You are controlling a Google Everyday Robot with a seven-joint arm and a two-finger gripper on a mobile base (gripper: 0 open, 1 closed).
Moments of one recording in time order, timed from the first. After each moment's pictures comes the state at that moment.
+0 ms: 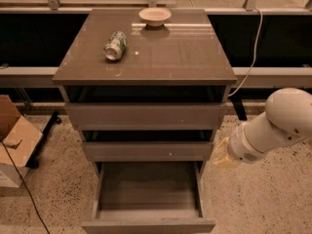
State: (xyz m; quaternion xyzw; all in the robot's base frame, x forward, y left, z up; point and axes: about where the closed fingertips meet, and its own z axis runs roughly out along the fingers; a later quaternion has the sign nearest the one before) arm 0.461 -0.193 0.691 -0.59 0.77 0.12 0.19
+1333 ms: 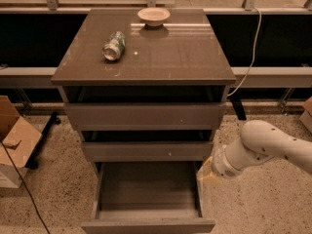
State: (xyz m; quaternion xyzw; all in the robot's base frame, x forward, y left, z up) arm 0.479 -0.176 0.555 -0.59 0.76 0.18 0.18
